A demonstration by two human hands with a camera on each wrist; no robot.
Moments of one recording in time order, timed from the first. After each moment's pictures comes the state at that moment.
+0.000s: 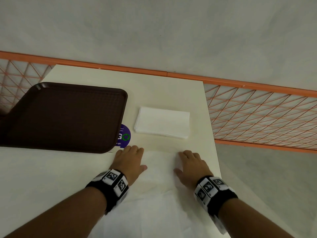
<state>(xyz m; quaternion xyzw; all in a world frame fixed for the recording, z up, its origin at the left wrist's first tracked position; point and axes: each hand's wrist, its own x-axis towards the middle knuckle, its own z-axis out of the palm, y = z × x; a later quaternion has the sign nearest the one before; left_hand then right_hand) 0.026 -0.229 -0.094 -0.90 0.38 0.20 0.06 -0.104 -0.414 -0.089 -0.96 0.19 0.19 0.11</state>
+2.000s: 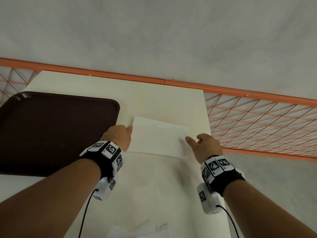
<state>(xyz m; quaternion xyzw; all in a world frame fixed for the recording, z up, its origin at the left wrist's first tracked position) 0.158 -0.302 -0.084 -0.97 0.13 0.18 -0.10 -0.009 -0.516 -0.074 -0.83 0.48 0.05 0.27</state>
